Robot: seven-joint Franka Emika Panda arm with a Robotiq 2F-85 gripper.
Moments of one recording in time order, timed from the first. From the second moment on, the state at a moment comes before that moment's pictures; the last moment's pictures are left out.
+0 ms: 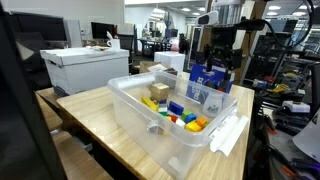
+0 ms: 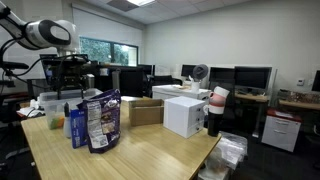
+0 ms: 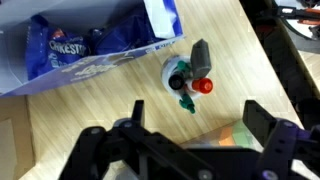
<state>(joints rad) 0.20 -0.32 0.09 -2.56 -0.13 2.12 -0.57</state>
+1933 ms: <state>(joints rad) 0.05 -0.33 0.09 -2.42 -0.20 1.87 0.32</state>
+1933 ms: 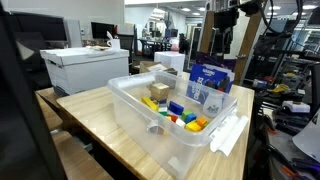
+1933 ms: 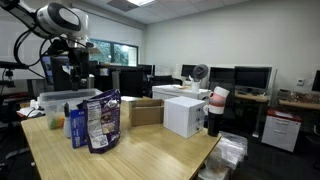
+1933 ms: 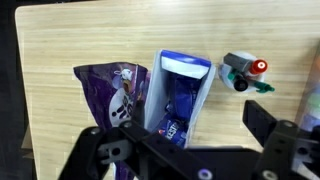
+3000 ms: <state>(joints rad) -0.08 -0.36 0.00 -2.40 -0.15 1.94 0.40</state>
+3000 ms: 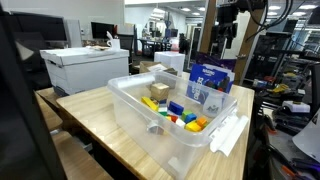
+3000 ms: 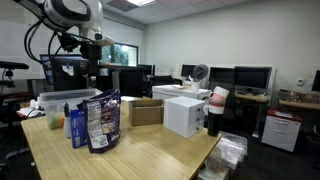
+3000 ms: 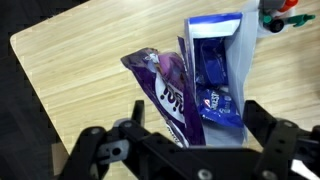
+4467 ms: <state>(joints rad) -0.05 -0.45 -0.04 -2.42 -0.15 2.00 0.08</state>
